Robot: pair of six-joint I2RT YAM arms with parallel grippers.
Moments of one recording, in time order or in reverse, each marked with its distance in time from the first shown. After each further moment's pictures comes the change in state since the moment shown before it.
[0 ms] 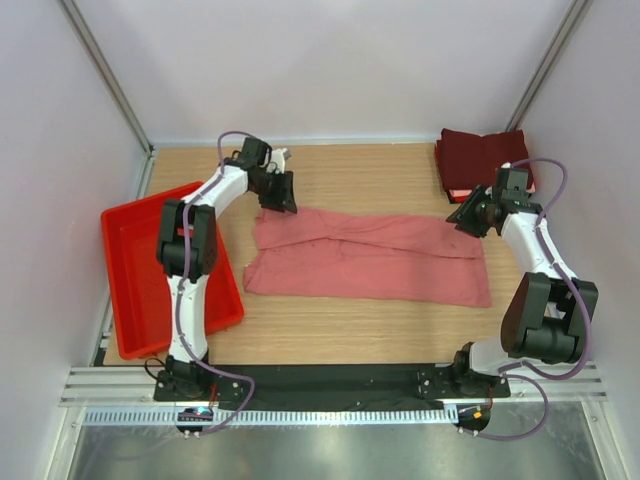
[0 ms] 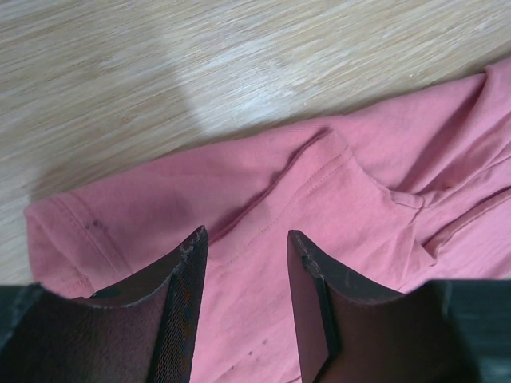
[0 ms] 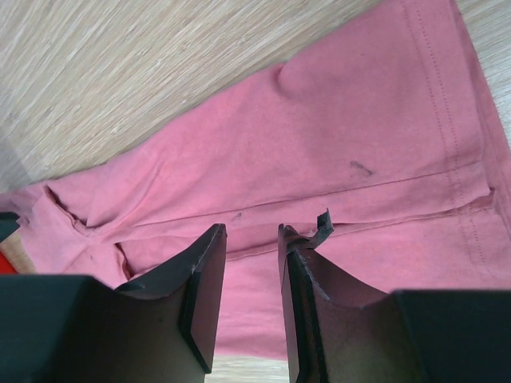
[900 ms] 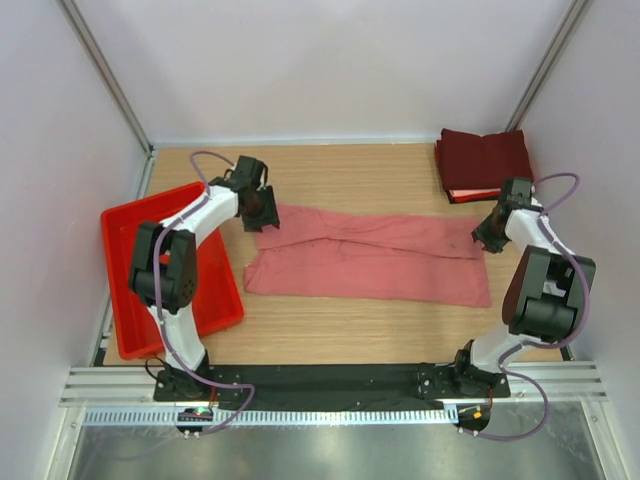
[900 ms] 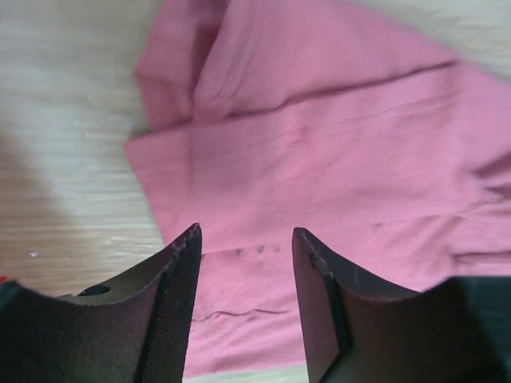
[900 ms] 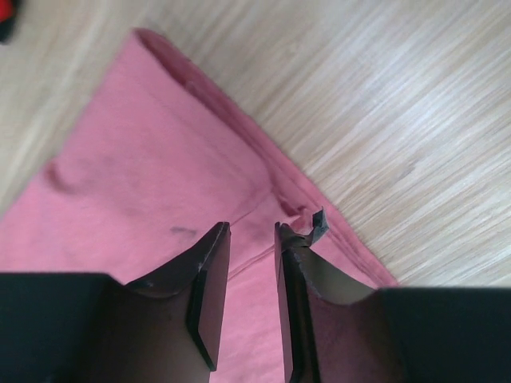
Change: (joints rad) left arm -0.049 -0.323 -0.415 0.024 -0.415 -0.387; right arm -0.087 0.162 -0.024 -0.017 0.358 0.043
